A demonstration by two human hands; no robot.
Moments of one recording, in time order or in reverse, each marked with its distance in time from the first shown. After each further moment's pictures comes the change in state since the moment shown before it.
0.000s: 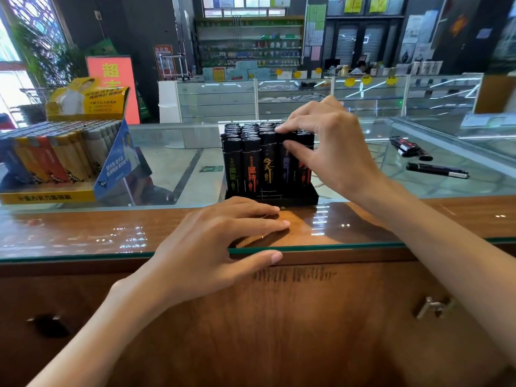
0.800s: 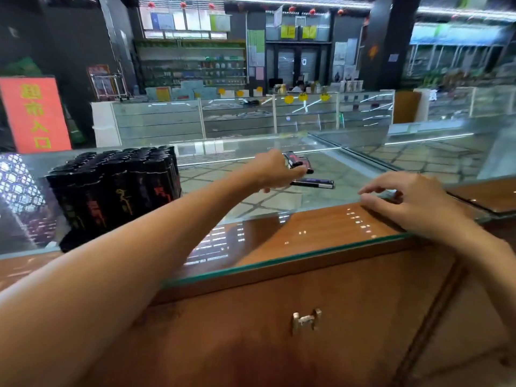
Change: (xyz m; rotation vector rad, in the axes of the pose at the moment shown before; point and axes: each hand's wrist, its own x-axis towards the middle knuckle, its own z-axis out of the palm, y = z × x) left_hand 0.271 0.079 0.113 -0.002 -0.255 -0.356; right_hand -0.145 0.181 -0.163 -0.226 -0.223 0.477
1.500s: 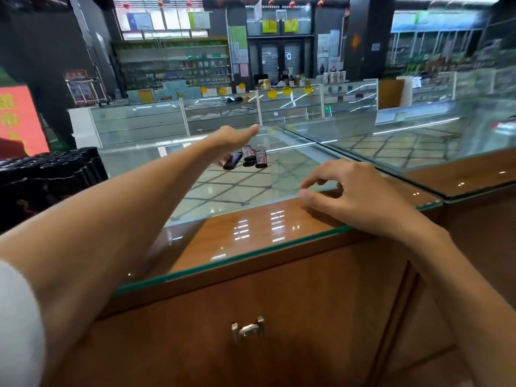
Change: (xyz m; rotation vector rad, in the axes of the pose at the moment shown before) left_hand 0.094 0.005 0.015 -0.309 0.076 -0.278; right_hand 0.000 0.010 0.003 0.143 -0.049 -0.105
